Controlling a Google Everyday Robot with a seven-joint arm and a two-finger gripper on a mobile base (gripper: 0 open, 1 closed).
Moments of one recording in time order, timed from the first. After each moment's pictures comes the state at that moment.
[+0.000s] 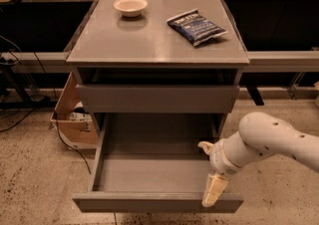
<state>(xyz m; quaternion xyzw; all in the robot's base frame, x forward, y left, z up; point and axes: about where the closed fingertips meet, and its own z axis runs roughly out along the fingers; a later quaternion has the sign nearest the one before) 0.445 -0.141 0.591 -0.66 0.71 0.15 0.18</state>
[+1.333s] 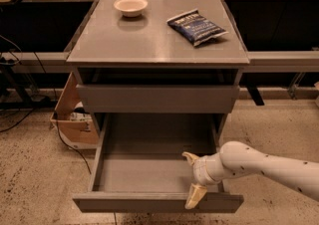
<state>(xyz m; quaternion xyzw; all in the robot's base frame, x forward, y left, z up) 0.487 -0.101 0.454 -0.67 0.67 0.16 0.26</state>
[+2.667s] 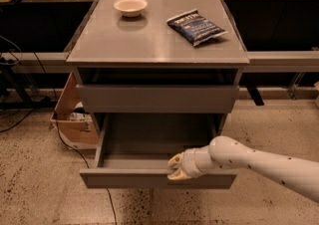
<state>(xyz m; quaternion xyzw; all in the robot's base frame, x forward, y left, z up) 0.527 -0.055 0.455 -0.70 0.61 0.15 0.33</state>
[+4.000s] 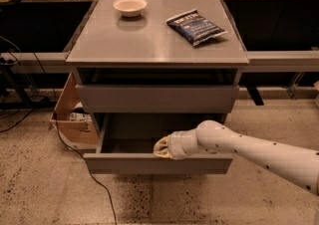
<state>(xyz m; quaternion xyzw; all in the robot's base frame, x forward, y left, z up) 0.584 -0.003 0.504 -0.72 0.56 0.12 0.39</state>
